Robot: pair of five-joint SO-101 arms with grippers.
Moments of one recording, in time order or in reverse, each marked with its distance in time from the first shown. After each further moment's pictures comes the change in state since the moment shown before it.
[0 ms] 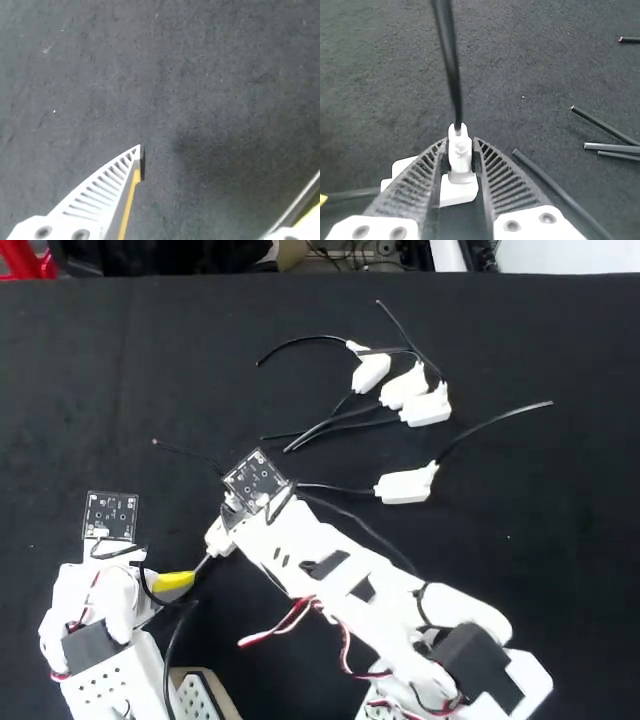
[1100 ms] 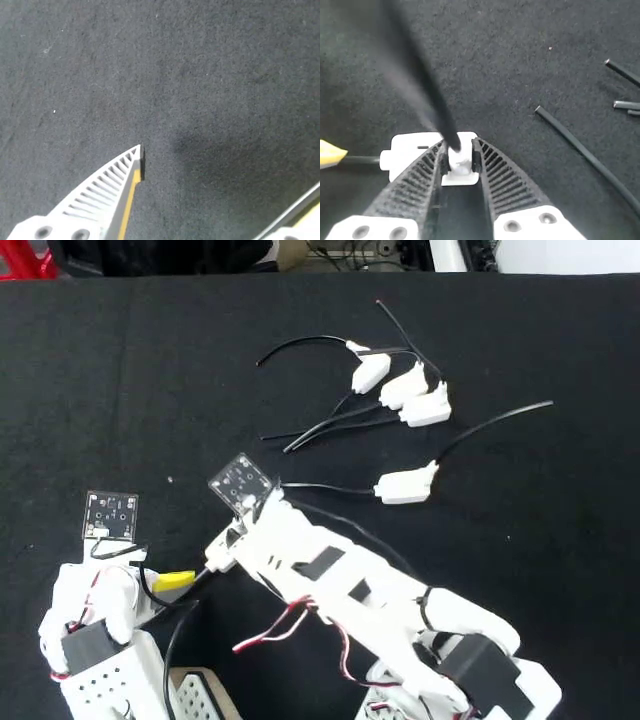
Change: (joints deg) left arm 0.0 0.0 0.0 0.0 0.0; right arm -2.7 -4.4 -4.0 21.1 -1.8
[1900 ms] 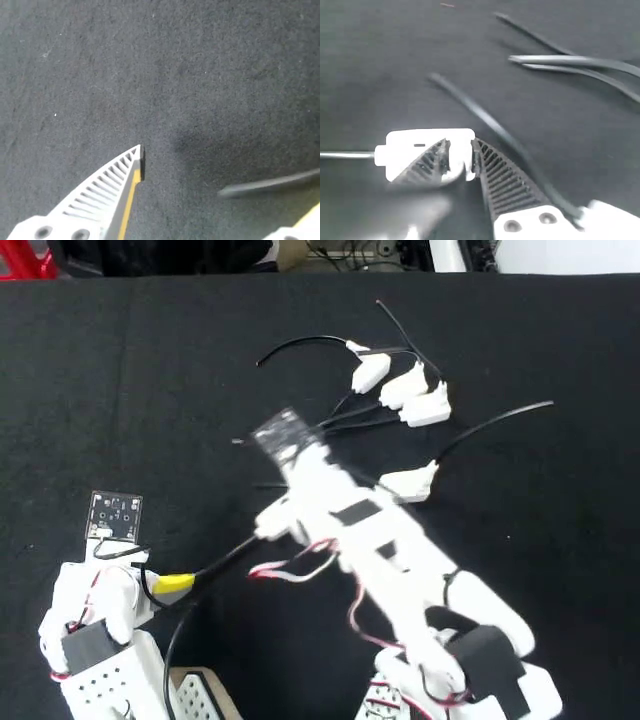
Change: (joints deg) left arm 0.0 0.0 0.0 0.0 -2.1; right arm 20.3 1.6 -8.9 16.5 12.0
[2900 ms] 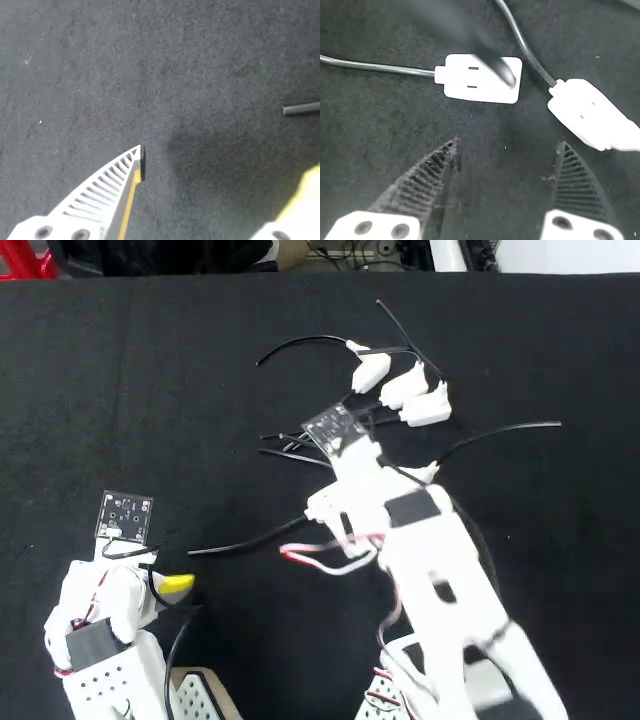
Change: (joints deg) left arm 2.8 0.0 1.2 0.0 0.0; right arm 6.4 -24.2 -3.3 38.5 0.4
